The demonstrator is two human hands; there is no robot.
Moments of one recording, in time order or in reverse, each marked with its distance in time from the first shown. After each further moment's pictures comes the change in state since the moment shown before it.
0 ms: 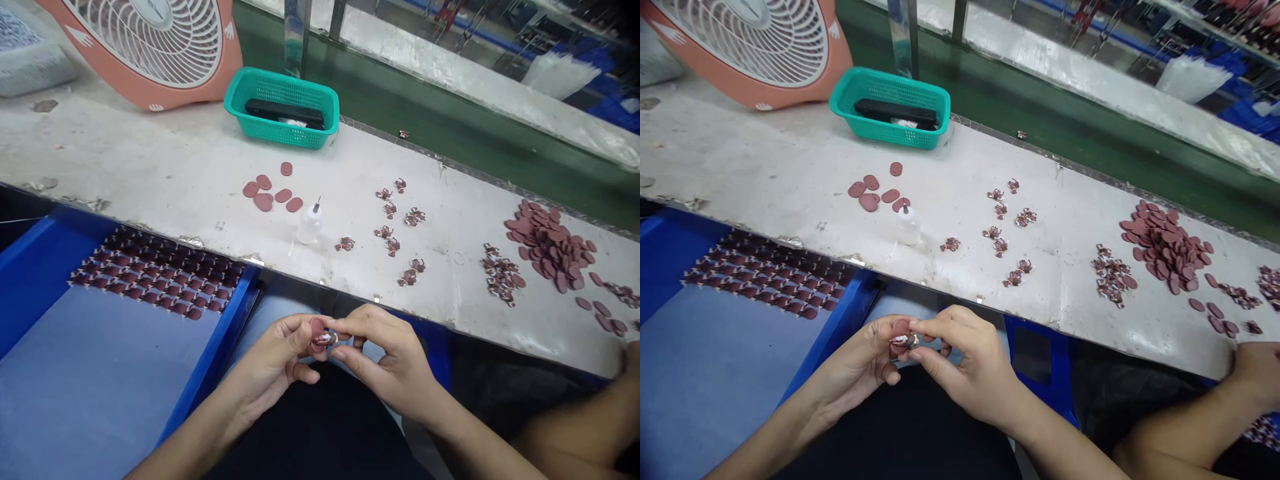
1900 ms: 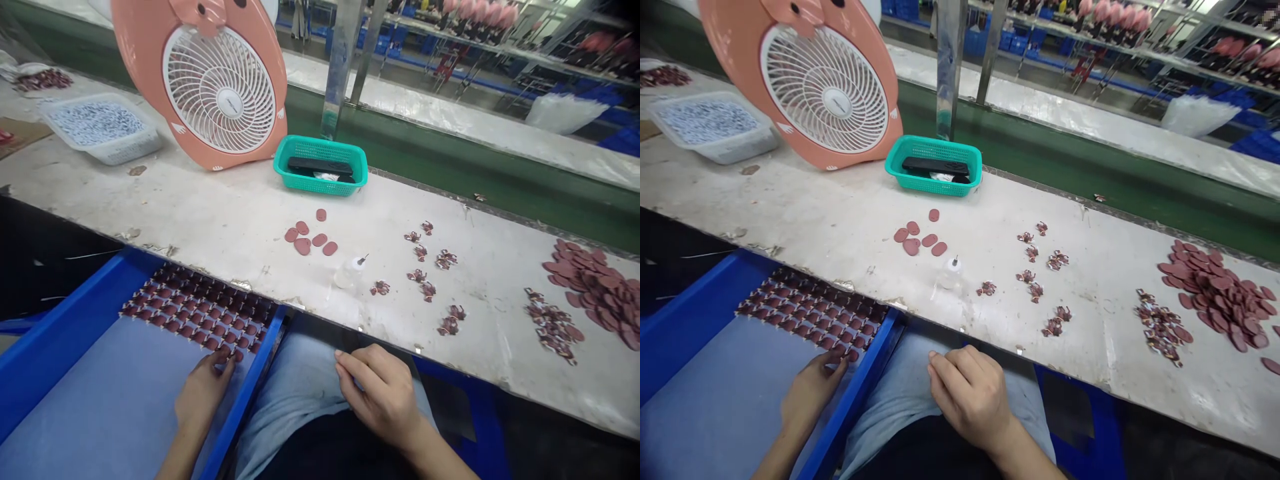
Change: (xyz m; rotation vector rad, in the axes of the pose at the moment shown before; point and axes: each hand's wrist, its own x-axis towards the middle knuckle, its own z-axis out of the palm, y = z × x) left_hand -0.016 0.003 -0.232 1.354 1.083 -0.071; right_hand 0.030 0.031 0.067 -0.523 0.240 -0.394
